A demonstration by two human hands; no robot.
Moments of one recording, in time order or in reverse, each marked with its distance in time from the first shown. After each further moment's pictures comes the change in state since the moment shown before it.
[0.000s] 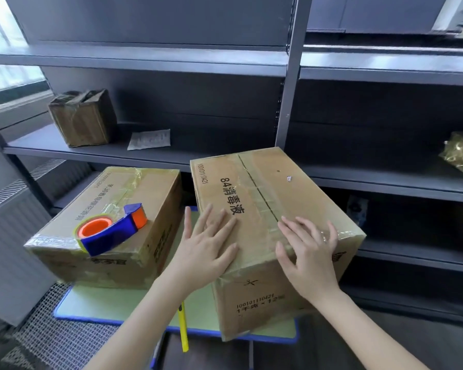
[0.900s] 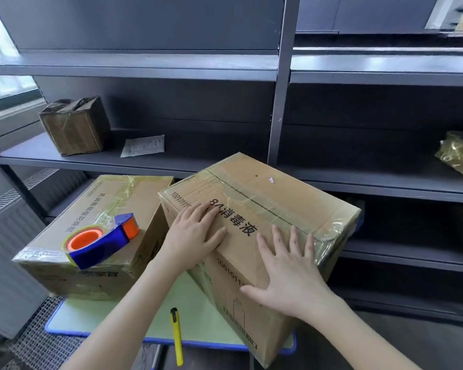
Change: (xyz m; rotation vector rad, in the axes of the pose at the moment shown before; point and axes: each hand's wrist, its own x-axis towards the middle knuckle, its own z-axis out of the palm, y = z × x) left_hand 0.045 -0.021 -0.003 0.058 0.088 -0.092; right_hand 0.012 -0.022 -0.015 -0.305 -0.614 0.007
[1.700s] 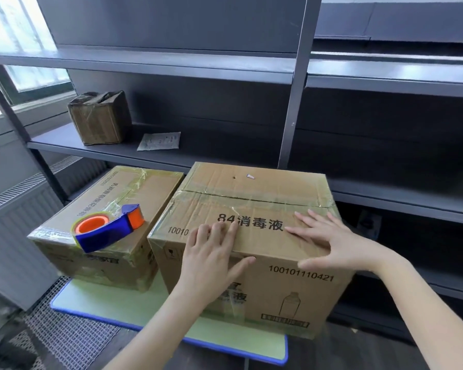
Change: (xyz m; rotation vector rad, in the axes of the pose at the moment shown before) left_hand -0.038 0.072 0.006 0.211 0.153 -0.083; right_hand 0.040 0.130 -0.034 0.338 -0.234 -0.332
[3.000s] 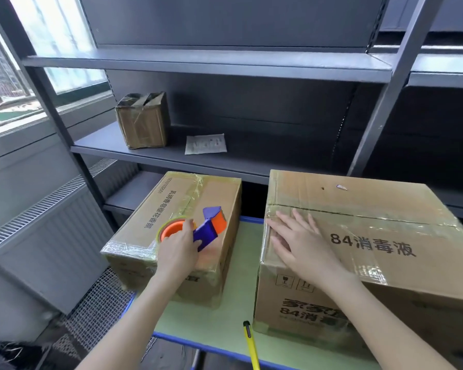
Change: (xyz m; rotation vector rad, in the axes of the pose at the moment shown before) left_hand 0.009 -0.269 0.065 -0.298 -0.107 -0.408; right_hand 0.171 -0.200 0.075 -0.147 0.444 0.049
